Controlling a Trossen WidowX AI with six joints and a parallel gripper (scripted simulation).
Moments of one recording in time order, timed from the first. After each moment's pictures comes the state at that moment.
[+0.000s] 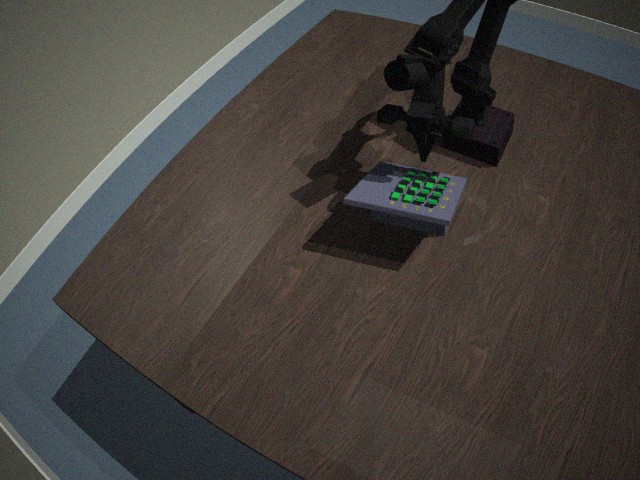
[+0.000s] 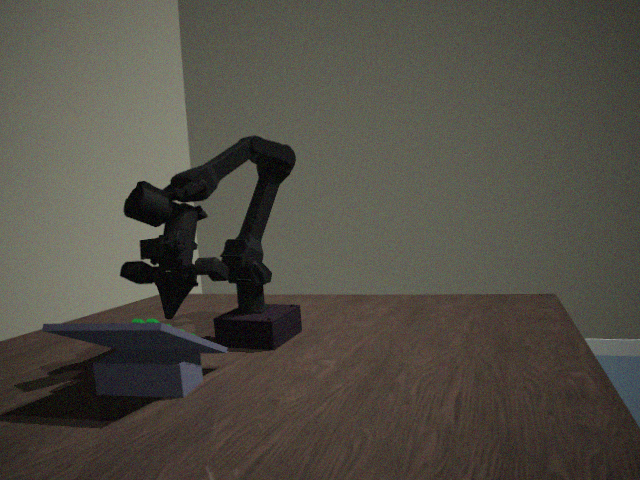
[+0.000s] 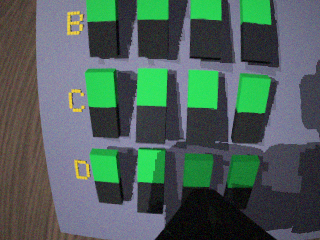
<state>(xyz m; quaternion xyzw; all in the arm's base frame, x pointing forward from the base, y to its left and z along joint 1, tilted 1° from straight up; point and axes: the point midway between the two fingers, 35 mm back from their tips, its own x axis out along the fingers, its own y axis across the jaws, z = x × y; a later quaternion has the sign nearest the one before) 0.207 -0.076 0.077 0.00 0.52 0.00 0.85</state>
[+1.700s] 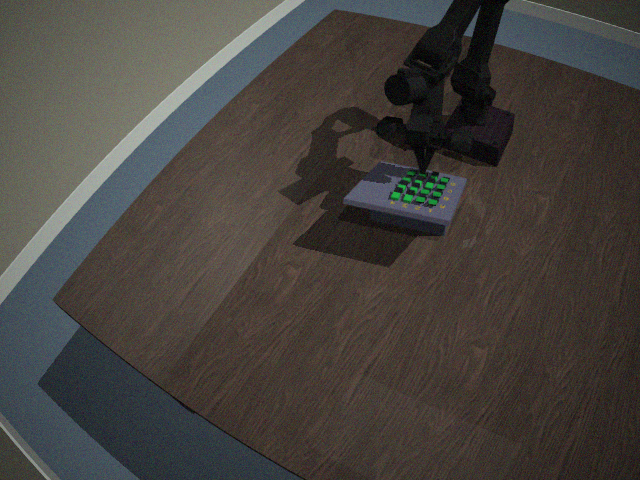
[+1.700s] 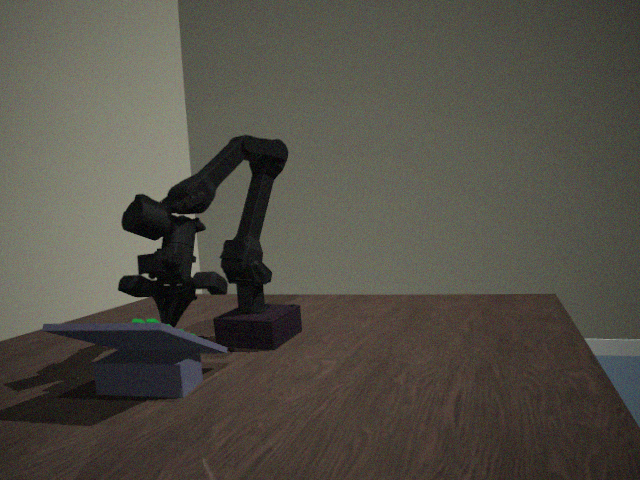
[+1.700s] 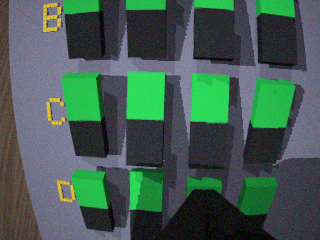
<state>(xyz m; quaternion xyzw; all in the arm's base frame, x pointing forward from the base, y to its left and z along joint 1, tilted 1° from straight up) 0.219 -0.075 0.054 0.01 0.52 0.00 0.85</state>
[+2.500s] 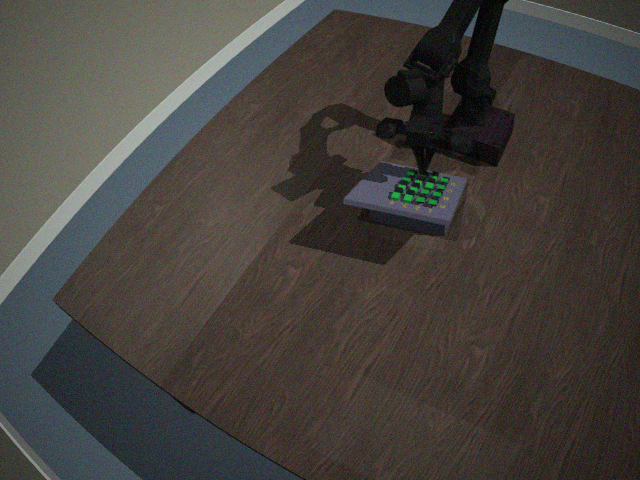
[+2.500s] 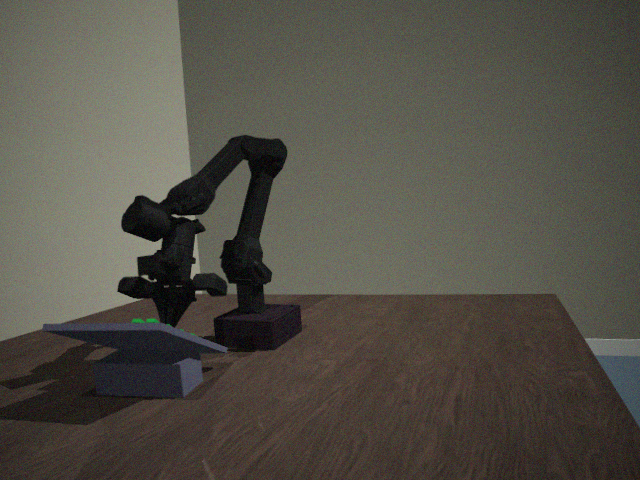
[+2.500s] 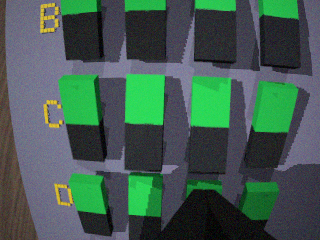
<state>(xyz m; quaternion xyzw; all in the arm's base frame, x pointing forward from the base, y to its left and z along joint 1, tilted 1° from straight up) 0.220 -0.076 0.052 0.00 0.52 0.00 0.85</state>
